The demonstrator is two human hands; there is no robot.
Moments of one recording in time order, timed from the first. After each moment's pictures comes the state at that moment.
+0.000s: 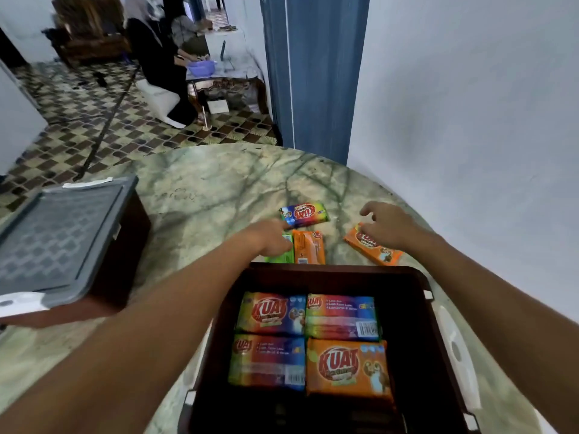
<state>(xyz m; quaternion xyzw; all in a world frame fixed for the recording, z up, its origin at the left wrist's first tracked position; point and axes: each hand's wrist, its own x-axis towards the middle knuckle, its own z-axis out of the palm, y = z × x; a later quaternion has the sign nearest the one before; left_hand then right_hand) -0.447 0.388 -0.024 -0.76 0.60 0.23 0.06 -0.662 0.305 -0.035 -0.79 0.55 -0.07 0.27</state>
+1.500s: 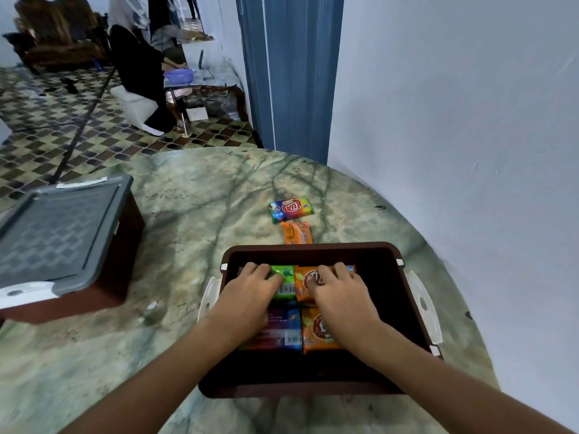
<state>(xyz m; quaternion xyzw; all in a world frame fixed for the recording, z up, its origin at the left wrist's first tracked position) -0.462 0.537 -0.051 -0.64 0.77 0.04 -0.03 -0.641 0.500 -0.033 -0.90 0.42 0.07 -0.02</state>
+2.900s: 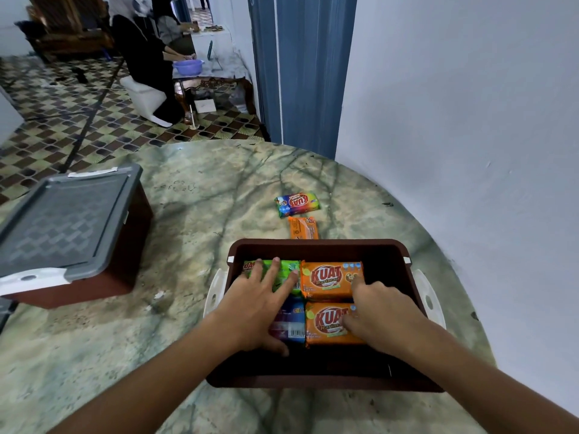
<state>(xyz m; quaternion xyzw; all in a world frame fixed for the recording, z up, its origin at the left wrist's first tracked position) -0.474 0.550 -0.030 -0.60 0.77 0.05 0.22 -0.674 0.511 0.005 -0.81 0.54 0.11 0.20</state>
